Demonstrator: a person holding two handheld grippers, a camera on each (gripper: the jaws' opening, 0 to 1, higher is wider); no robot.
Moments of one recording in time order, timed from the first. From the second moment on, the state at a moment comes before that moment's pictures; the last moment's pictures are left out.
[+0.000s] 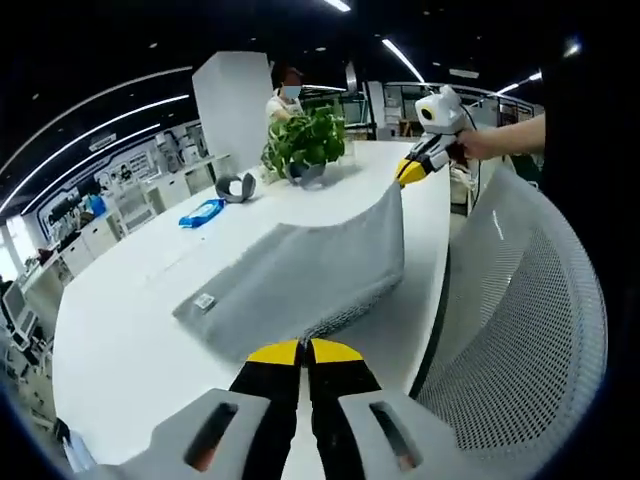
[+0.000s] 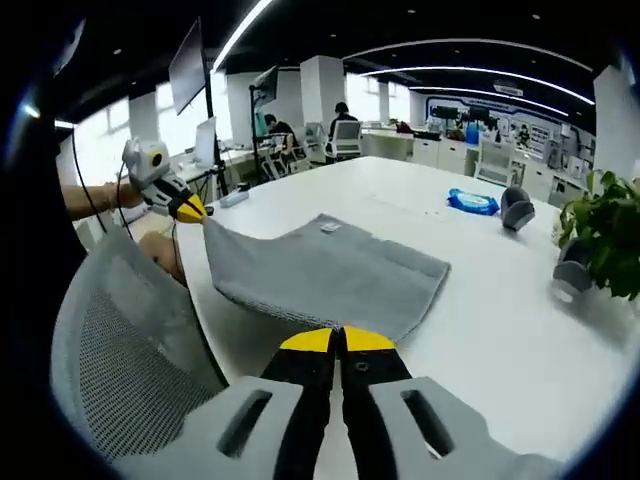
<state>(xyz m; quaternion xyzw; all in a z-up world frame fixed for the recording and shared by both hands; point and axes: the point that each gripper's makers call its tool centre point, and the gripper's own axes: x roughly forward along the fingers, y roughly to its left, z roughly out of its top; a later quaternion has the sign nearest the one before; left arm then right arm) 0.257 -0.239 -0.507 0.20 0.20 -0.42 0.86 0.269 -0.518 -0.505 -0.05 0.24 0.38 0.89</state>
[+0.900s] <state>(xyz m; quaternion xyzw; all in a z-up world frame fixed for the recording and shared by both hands) 0.189 -0.223 -0.472 0.08 0.20 -0.35 0.91 0.192 -0.529 -0.476 0.04 0.26 0.31 0.91</state>
